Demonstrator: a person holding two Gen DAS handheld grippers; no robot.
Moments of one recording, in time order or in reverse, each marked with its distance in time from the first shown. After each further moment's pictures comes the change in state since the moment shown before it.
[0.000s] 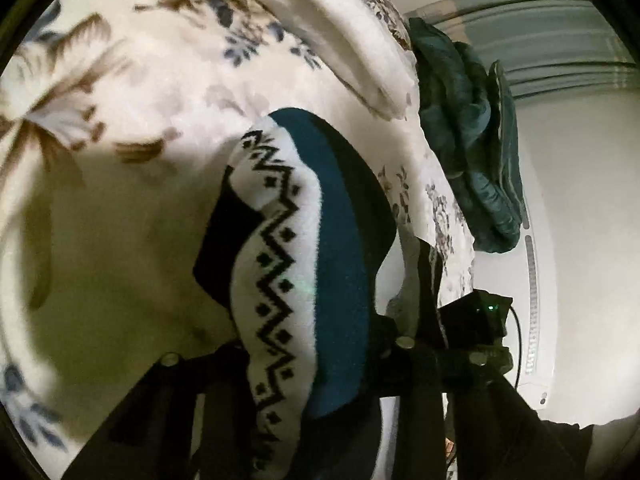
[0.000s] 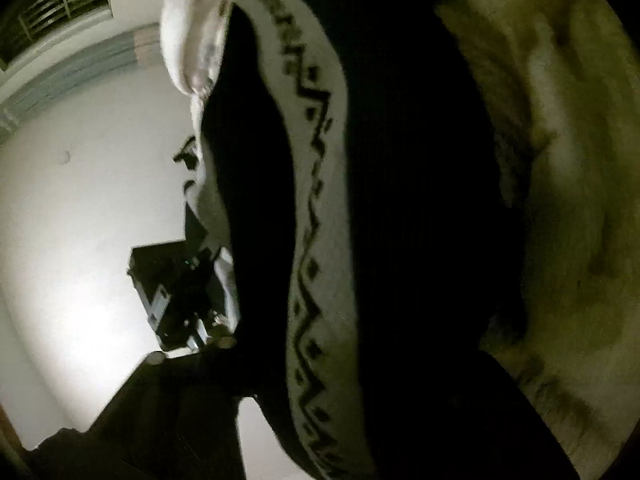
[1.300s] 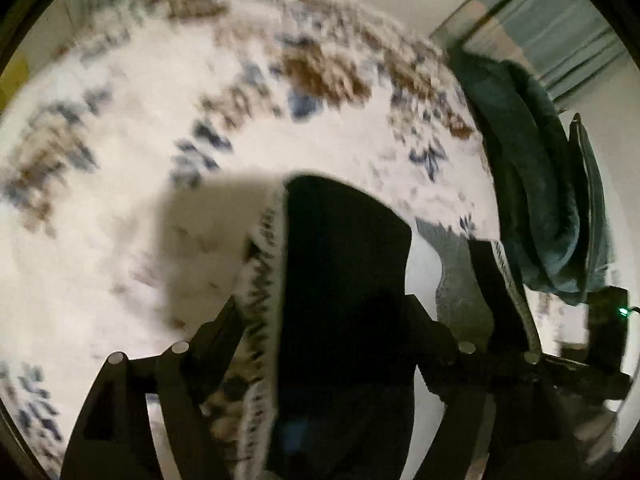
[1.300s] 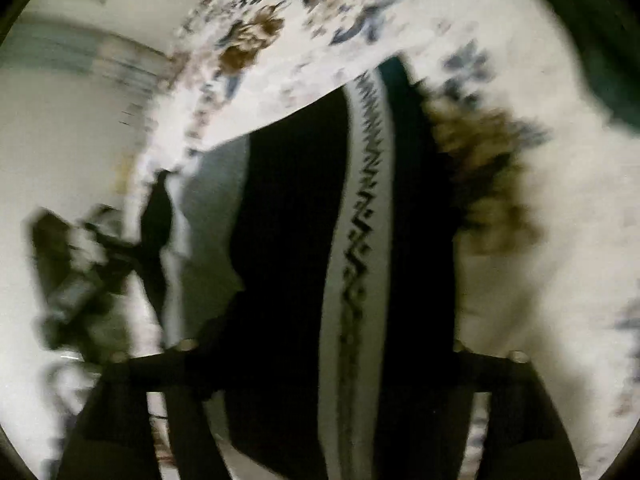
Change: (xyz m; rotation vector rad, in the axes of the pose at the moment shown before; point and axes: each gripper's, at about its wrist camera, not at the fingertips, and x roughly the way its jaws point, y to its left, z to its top) left arm 0.015 -0.067 0.375 0.244 -0.091 0.403; right arm -0.040 0.266 0.278 -0.237 -0.334 -0.658
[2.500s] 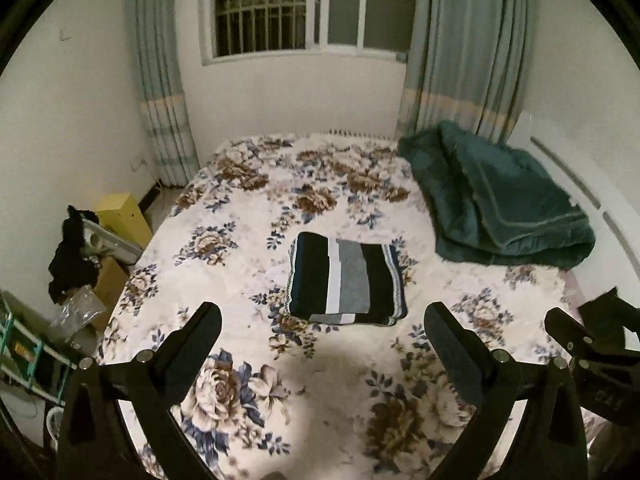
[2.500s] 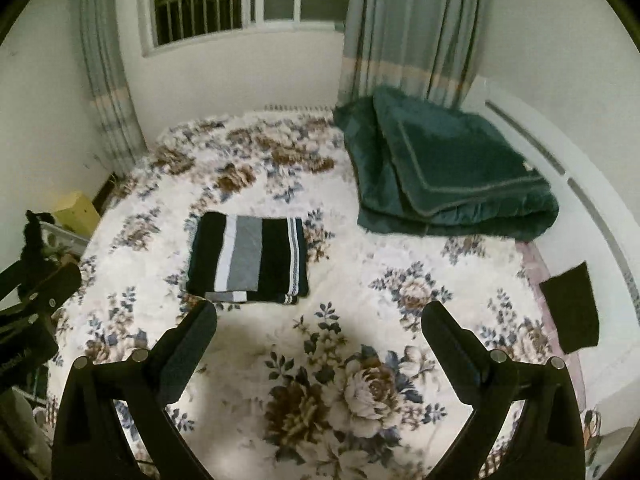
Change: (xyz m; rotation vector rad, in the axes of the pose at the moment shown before) left arm -0.413 -0.204 -0.244 0.222 -0.407 0.277; right arm -0.462 0.164 -0.406 -0.163 -0.617 -0.457
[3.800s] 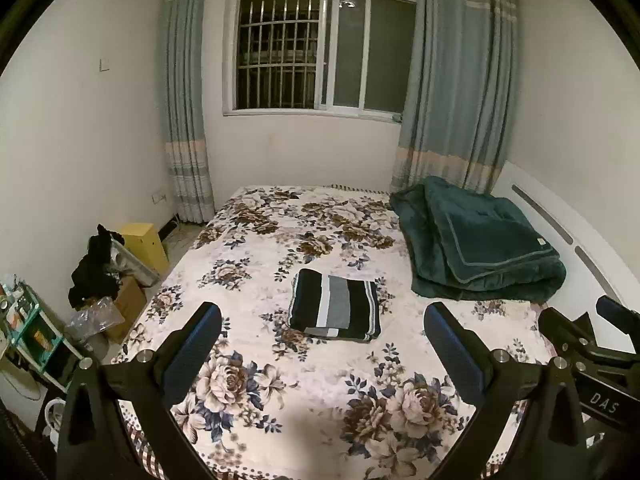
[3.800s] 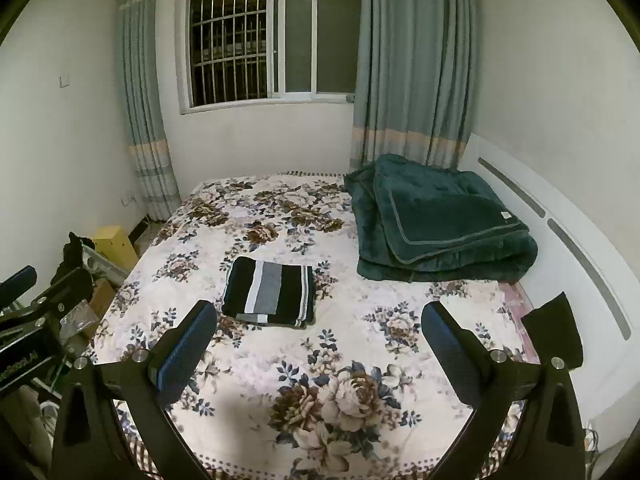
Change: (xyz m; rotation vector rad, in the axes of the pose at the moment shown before) left arm -0.175 -0.021 -0.031 -0.043 -0.186 0.019; right arm -0.223 -0.059 -0.023 -0.021 -0.191 0.087
